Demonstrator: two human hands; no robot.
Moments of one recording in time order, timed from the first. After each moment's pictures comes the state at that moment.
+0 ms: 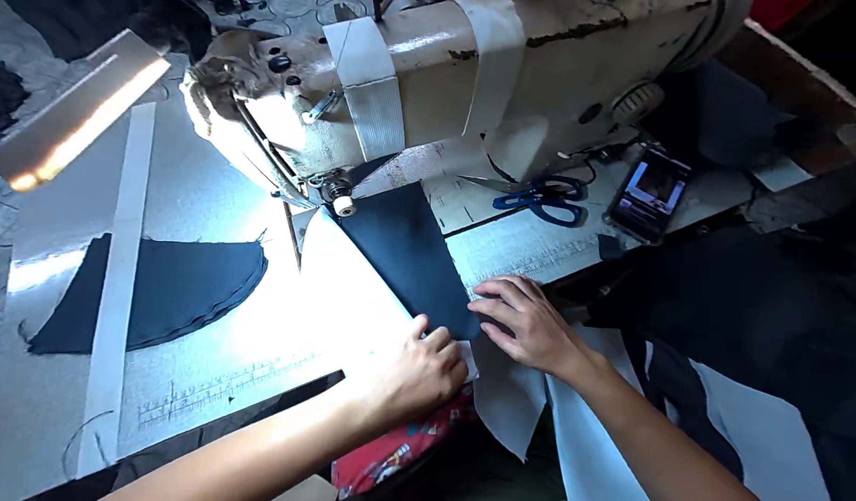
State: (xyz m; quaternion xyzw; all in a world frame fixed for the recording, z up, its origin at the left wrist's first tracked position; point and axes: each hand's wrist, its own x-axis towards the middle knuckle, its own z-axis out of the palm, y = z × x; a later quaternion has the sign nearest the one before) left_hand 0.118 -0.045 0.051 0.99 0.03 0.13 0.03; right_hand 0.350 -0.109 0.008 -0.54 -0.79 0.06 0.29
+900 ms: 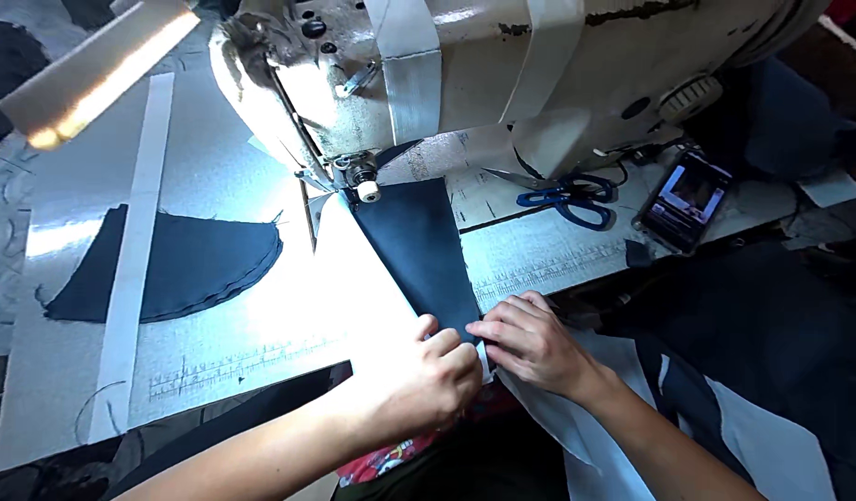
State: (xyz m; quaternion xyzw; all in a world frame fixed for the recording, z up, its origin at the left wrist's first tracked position) left_hand 0.106 -0.047 0.072 0.98 0.05 0.20 0.03; right_hand 0.333 -0.108 0.014 -0.45 -0.82 0.08 0.33
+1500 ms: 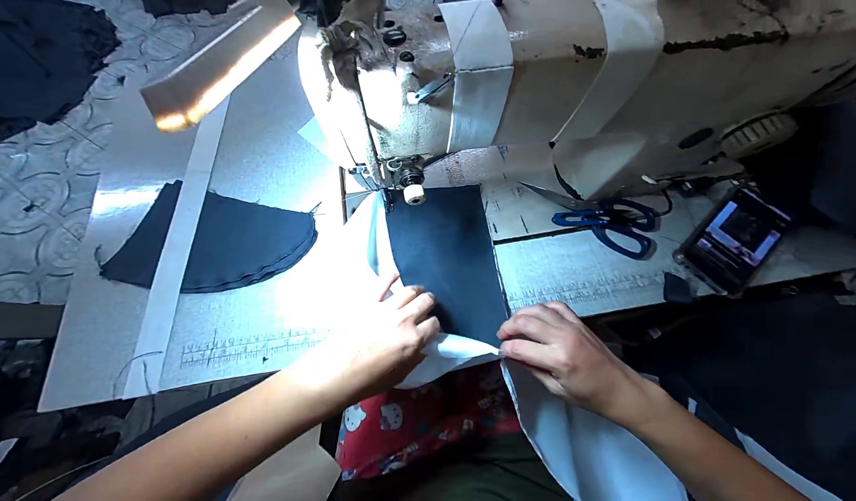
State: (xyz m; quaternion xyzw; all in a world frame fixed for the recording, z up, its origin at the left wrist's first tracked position) left_hand 0.063 -0.015 0.070 0.97 0.21 0.10 0.09; right_hand 0.345 -0.091 0.035 -0.40 -0.88 0.06 0.24
